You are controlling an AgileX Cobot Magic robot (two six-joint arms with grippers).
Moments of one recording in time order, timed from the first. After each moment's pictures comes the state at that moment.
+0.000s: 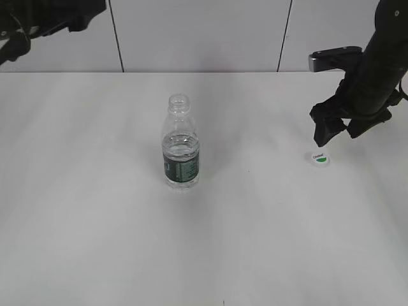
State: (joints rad) left arm -0.25 1.48 -0.90 0.53 -0.28 -0.62; right arm 0.18 1.98 -1.38 0.07 0.86 -0.28
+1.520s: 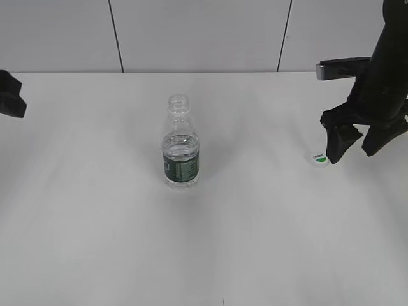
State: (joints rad) left arm -0.01 1.44 -0.97 -0.07 0.66 0.11; right arm 0.18 1.94 -1.38 0.09 1.09 -0.24
